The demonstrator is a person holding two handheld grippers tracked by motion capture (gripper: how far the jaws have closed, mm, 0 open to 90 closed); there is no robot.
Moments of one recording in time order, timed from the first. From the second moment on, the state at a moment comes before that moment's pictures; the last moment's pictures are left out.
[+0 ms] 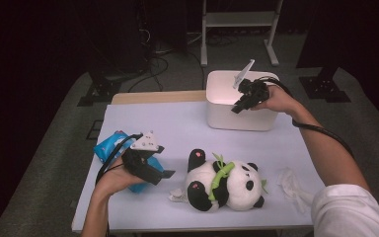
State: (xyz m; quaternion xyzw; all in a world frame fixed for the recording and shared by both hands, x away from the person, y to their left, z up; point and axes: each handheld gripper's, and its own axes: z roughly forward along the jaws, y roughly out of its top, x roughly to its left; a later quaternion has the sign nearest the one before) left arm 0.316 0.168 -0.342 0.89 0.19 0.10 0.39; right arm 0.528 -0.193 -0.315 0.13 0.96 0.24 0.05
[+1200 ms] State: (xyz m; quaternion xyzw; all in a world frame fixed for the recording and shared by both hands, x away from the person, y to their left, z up) left arm 0.311 0.162 -0.340 0.90 0.17 0.09 0.39; right arm 0.465 -0.139 -0.312 0.05 0.96 0.28 0.03
